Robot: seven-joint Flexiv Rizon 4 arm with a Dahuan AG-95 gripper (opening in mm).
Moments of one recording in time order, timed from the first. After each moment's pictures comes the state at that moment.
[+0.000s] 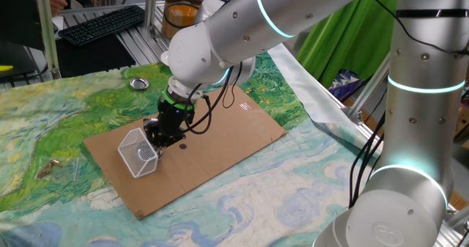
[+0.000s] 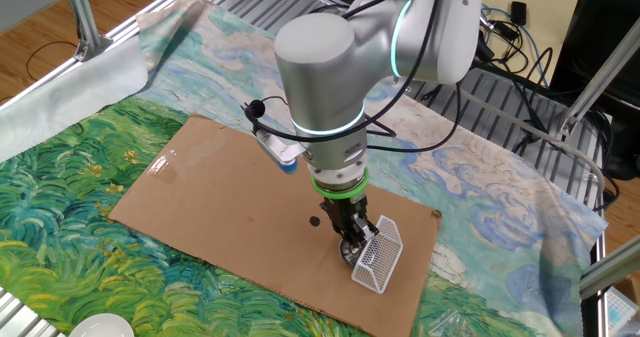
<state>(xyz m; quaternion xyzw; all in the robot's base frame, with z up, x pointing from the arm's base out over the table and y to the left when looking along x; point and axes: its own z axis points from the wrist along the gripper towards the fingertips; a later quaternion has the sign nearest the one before) 0.513 0.174 0.009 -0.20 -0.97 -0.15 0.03</state>
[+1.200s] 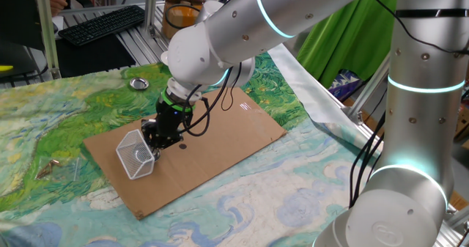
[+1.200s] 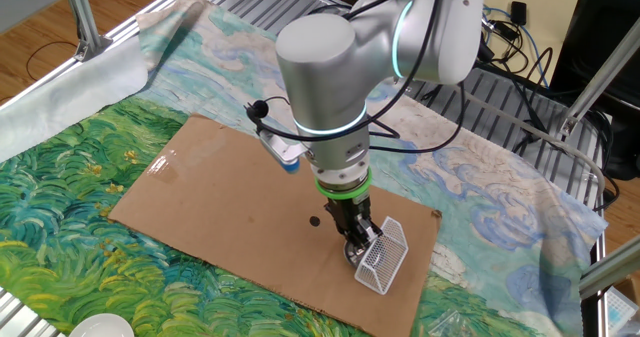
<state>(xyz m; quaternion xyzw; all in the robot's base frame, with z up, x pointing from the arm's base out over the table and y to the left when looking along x) 0.511 0.182 0.009 -0.21 -0.96 -0.17 0.03</state>
